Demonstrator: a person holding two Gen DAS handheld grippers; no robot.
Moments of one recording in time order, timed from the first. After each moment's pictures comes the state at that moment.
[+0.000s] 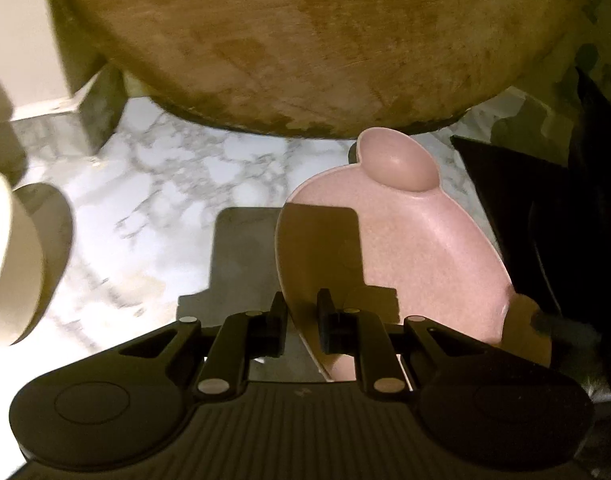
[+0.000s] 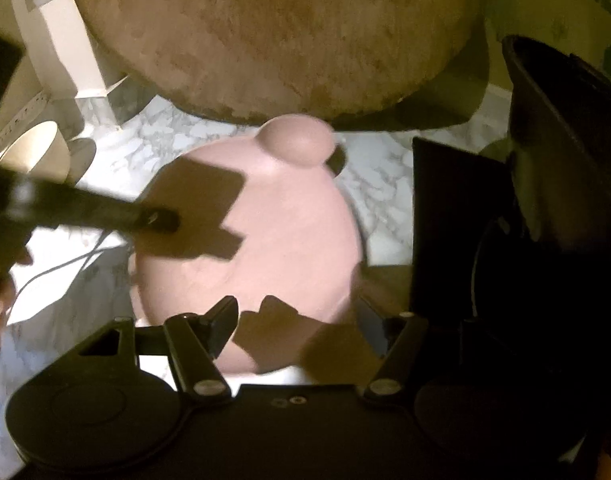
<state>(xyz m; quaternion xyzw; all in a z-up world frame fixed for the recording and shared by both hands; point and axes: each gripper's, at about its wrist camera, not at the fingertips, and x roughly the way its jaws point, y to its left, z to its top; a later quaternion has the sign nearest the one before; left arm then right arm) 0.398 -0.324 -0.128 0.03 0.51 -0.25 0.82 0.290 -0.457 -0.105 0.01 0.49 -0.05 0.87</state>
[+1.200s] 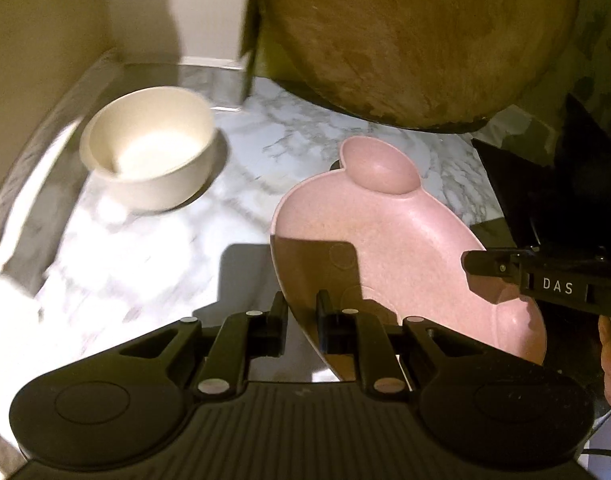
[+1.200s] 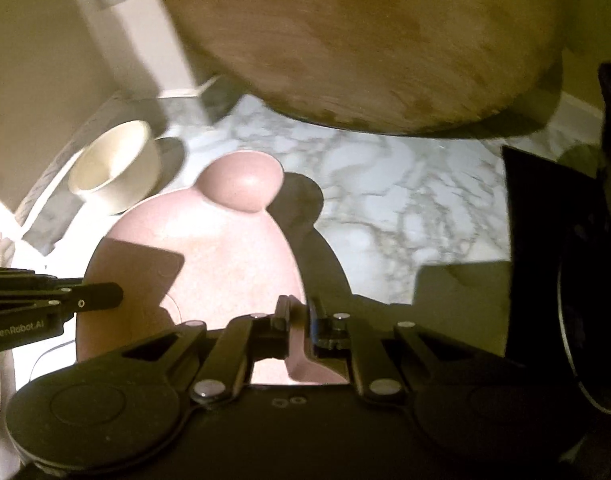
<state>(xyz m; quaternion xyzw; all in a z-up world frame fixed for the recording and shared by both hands) 0.304 -0.204 -0.085 -0.02 0.50 -0.19 0.84 0.288 -0.397 -0.092 0.04 0.50 0.05 0.86</state>
